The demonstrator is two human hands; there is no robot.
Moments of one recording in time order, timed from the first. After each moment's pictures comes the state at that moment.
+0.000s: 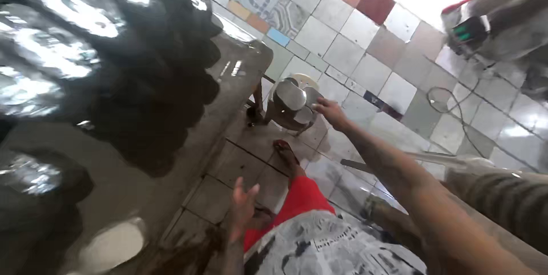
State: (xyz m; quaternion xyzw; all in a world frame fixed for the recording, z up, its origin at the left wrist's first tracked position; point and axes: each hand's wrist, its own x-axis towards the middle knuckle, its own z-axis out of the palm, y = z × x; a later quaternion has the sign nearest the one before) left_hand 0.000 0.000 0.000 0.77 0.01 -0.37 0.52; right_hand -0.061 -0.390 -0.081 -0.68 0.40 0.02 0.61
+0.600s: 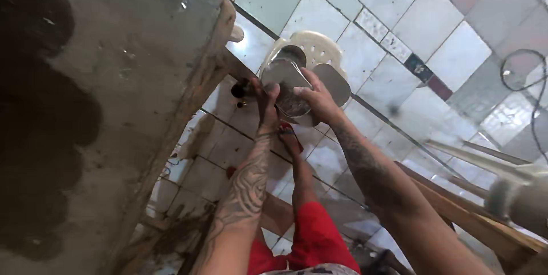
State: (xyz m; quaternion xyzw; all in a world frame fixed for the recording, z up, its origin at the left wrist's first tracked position) left_hand 0.101 -0.299 -0.283 0.60 0.00 -0.31 0.73; right_hand 0.015 -0.432 -0.245 -0.57 0.35 0.00 0.74
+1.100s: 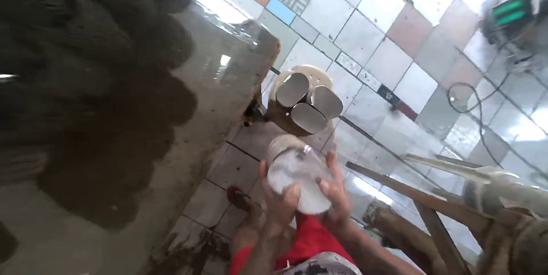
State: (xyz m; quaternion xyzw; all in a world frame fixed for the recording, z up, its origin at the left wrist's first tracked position) left_hand 0.008 -0.136 -0.069 0.63 -0.01 -0.28 0.72; right_hand -0.065 -0.227 -0.048 -0.42 0.38 -0.25 0.79
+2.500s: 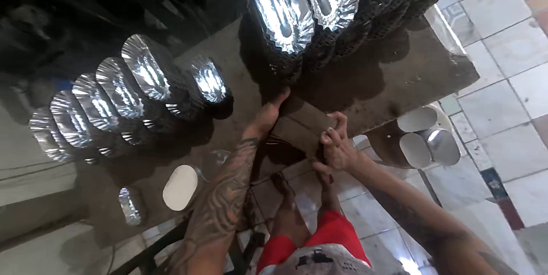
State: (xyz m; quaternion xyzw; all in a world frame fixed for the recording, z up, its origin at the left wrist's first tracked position) left_hand 0.273 0.075 0.046 0.73 0.10 -0.32 0.60; right_hand 0.159 -0.108 -0.054 -0.83 -0.30 -0.32 0.34
